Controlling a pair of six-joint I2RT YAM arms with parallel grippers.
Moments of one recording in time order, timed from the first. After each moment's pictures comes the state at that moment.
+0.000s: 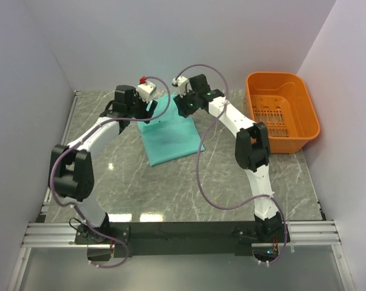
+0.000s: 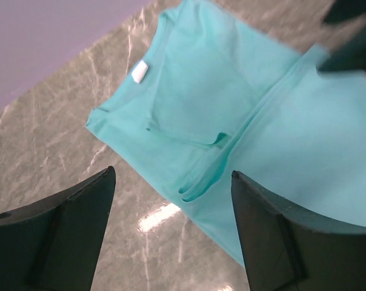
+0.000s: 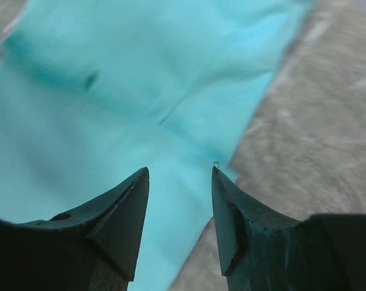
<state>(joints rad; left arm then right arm) -0.27 1.72 1.29 -0.08 0.15 0.31 0.47 2.32 2.11 -0.53 -0.22 -0.22</state>
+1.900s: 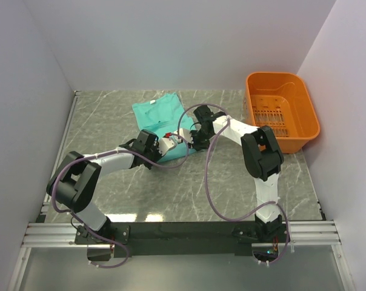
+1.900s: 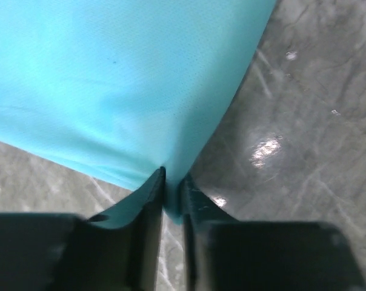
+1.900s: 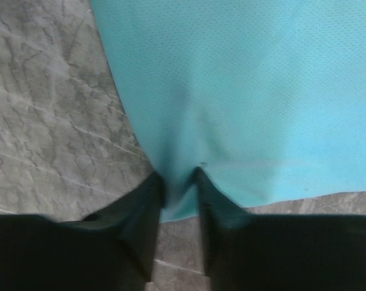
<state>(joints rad) -0.53 1.61 0.82 -0.14 0.08 0.43 0.49 2.08 1.51 -0.69 -0.37 -1.23</state>
